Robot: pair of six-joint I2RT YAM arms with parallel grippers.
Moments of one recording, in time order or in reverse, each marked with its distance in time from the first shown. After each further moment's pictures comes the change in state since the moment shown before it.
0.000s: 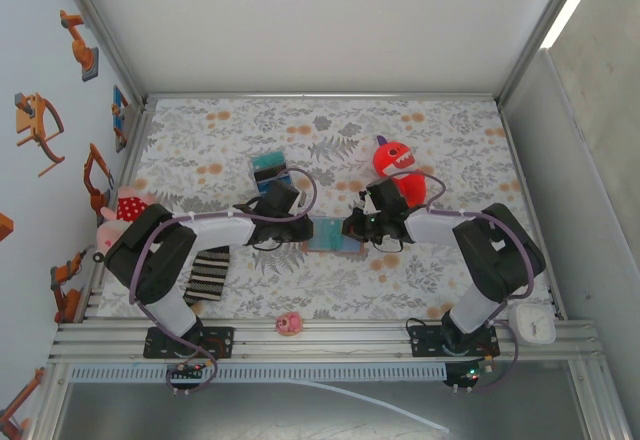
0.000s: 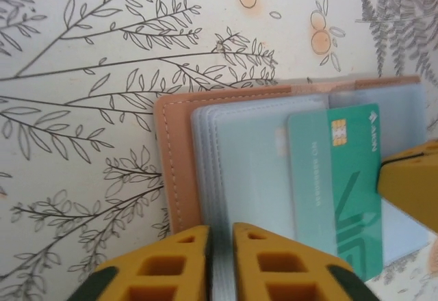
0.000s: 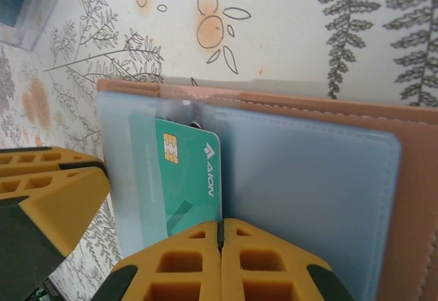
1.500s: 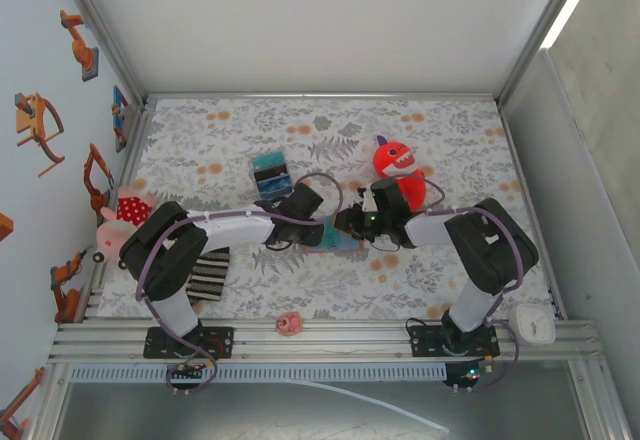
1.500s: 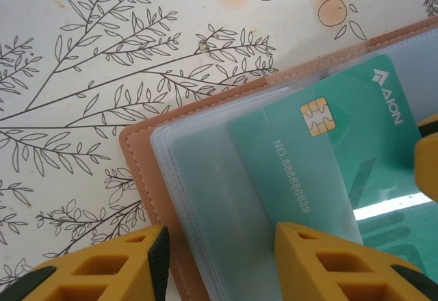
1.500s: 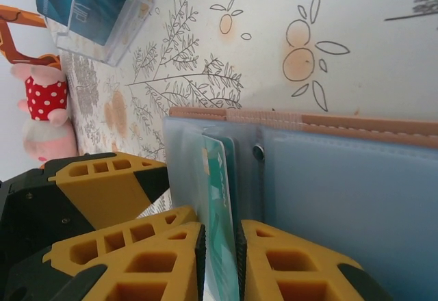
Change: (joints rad) left arm -0.131 0.071 0.153 -0.207 -0.269 0.125; right arm -0.021 0.064 -0.071 0.346 -0.142 0.123
